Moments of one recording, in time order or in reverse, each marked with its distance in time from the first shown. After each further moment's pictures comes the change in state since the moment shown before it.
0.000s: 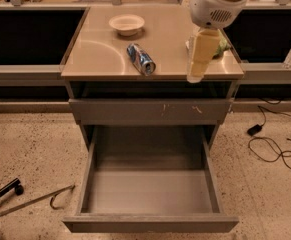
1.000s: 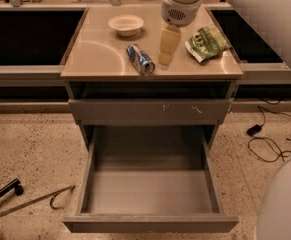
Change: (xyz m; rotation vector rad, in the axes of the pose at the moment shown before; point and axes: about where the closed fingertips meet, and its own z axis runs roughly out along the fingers) arm -0.011 -0.069 0.082 -0.009 0.136 0.296
